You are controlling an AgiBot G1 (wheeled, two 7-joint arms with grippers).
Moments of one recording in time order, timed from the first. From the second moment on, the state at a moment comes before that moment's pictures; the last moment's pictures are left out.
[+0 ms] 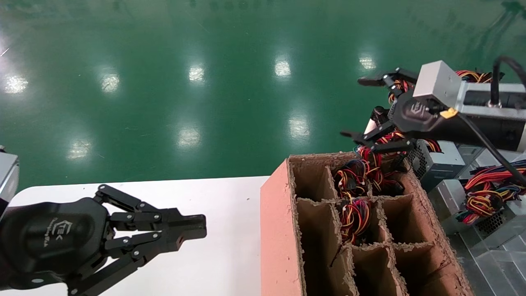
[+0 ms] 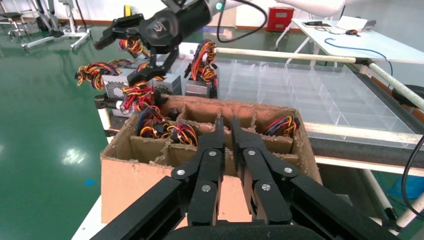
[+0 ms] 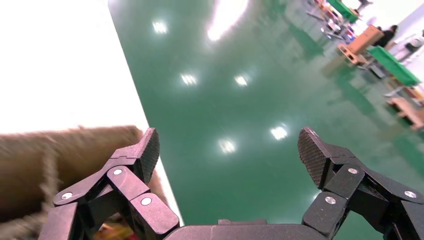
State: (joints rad) left arm -1.09 0.58 0.36 -1.27 0.68 1.47 -0.15; right arm 1.63 -0.76 -0.58 0.66 -1.10 -1.32 -0.34
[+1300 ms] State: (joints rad) left arm -1.09 0.58 0.36 -1.27 0.68 1.47 -0.15; right arm 1.05 -0.60 -0.27 1.31 -0.71 -1.50 0.20
